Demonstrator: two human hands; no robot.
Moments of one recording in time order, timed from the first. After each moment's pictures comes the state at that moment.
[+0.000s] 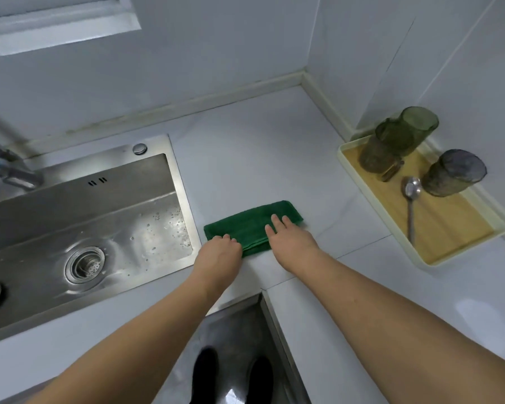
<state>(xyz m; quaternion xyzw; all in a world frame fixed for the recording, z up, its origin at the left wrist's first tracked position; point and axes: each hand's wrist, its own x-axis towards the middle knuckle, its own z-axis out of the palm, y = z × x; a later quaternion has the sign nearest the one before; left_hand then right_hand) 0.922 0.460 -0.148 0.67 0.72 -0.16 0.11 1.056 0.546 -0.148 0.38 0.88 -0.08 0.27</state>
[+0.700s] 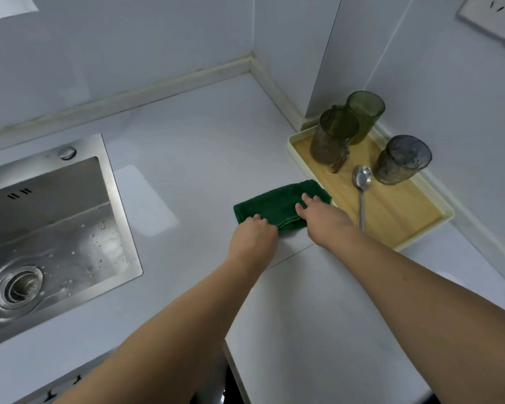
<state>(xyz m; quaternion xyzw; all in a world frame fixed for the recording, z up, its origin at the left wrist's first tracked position) 1.067 0.563 -0.160 0.73 0.66 -0.13 0.07 1.198 0.646 -0.162 0.48 0.82 -0.10 0.29</state>
